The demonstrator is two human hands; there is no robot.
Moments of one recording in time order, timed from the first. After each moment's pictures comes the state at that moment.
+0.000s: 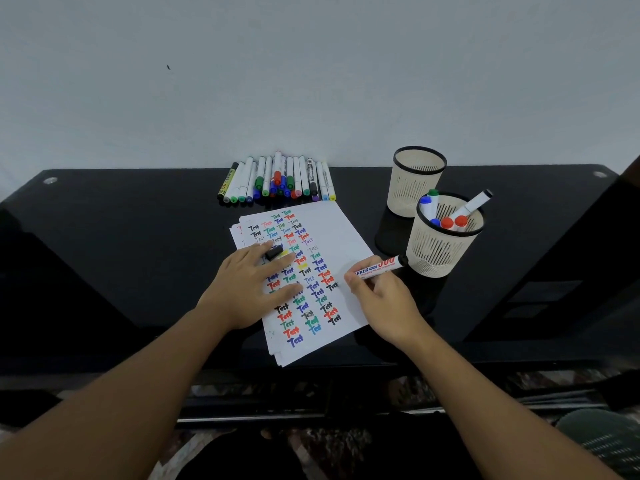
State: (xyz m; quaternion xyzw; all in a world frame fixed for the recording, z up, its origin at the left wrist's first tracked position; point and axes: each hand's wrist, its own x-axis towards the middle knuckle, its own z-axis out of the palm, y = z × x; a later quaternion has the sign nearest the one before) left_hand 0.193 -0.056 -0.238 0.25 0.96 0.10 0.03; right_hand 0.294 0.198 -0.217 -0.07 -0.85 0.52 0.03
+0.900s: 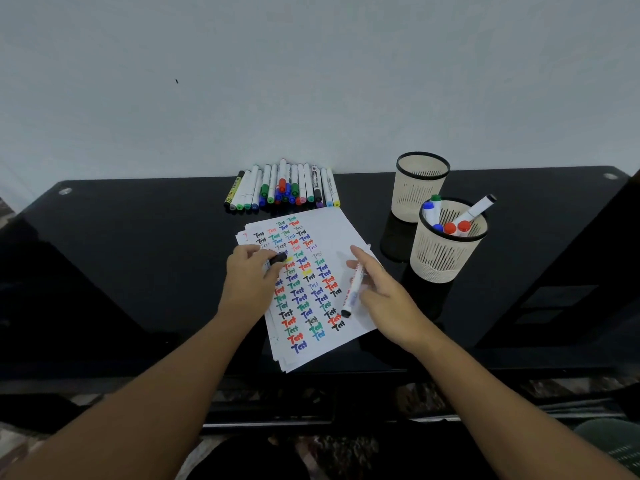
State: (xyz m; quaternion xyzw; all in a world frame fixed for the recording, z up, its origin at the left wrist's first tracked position) left_hand 0.192 -0.032 -0.241 0.06 0.94 0.33 -0.10; right_hand 0.287 0.206 -0.216 -0.02 -0.83 0.56 -0.06
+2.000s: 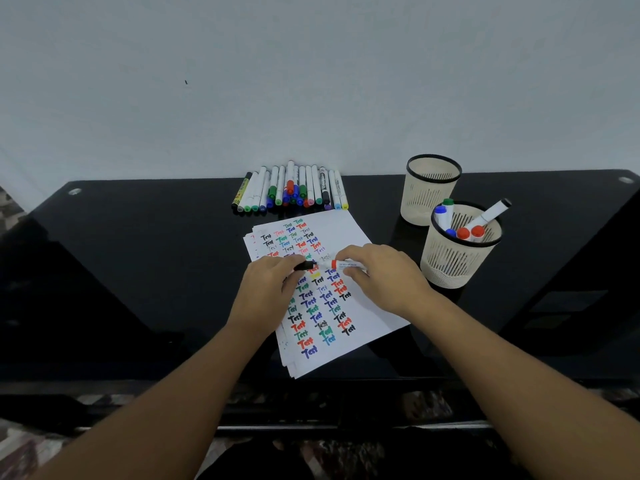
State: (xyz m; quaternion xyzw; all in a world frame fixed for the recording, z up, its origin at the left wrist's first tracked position) left_hand 0.204 -0.030 -0.238 0.24 0.91 0.27 -0.19; right_hand 0.238 0.196 -0.182 0.06 -0.99 0.15 0.00
